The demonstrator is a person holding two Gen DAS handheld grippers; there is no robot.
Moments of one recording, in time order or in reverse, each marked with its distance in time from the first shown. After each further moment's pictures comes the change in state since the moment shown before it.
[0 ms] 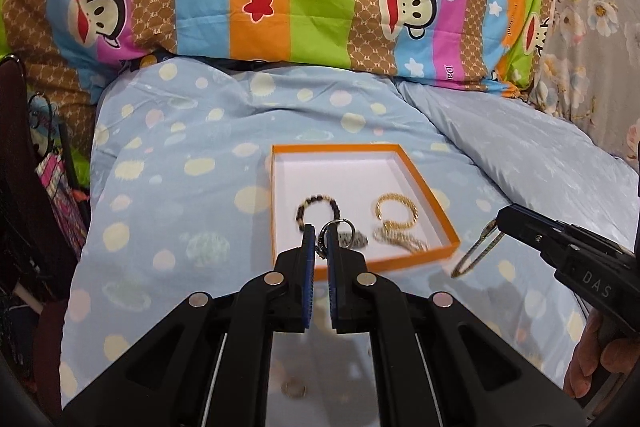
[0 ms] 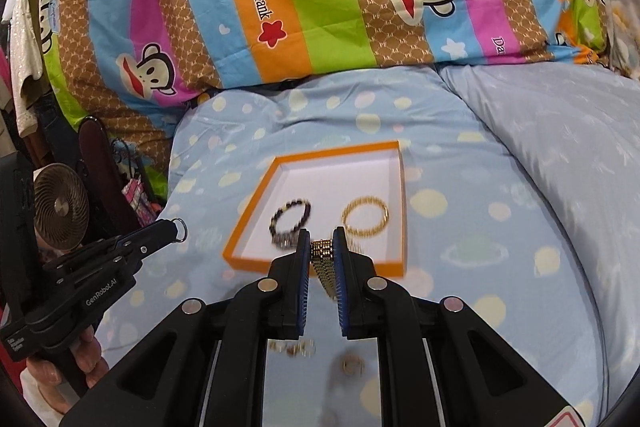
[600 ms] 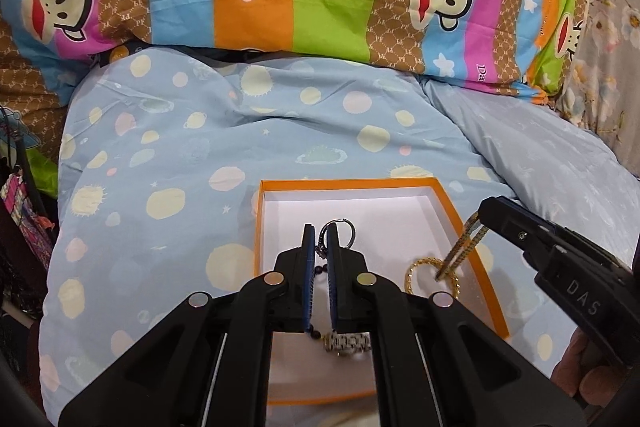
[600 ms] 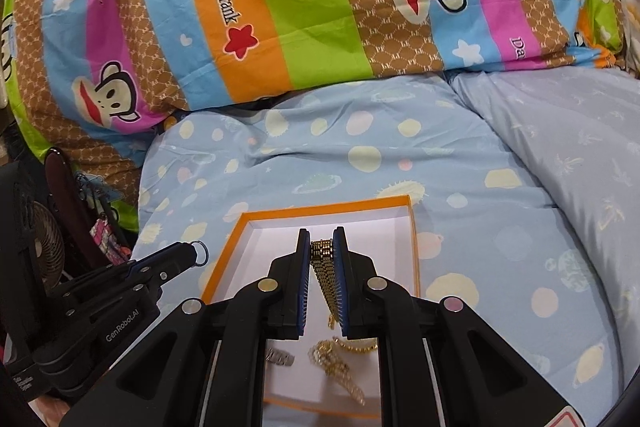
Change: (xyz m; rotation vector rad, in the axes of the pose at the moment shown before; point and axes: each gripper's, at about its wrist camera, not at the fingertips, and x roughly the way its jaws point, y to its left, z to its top) left arm 0.115 0.009 0.054 -0.033 0.060 0.017; right arm 0.111 -0.020 0.056 0.042 -0.004 -0.020
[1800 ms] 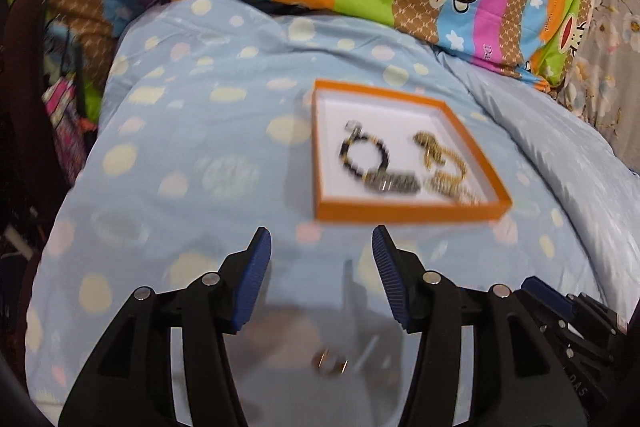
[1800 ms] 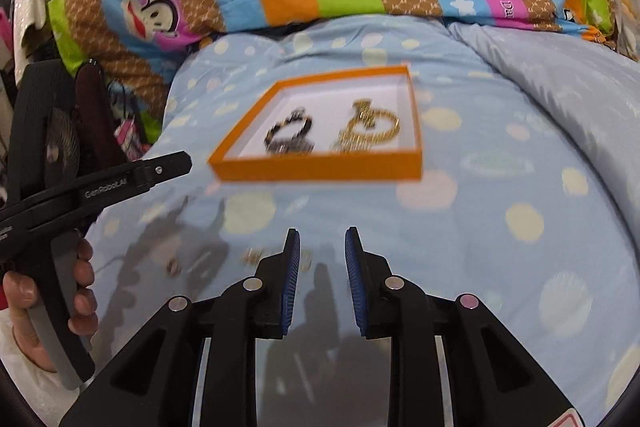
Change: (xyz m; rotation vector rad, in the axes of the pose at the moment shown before) left arm -0.085 0.037 -0.130 -0.093 0.041 0.031; right arm -0.102 0.022 -0.161 -0.095 0.130 0.014
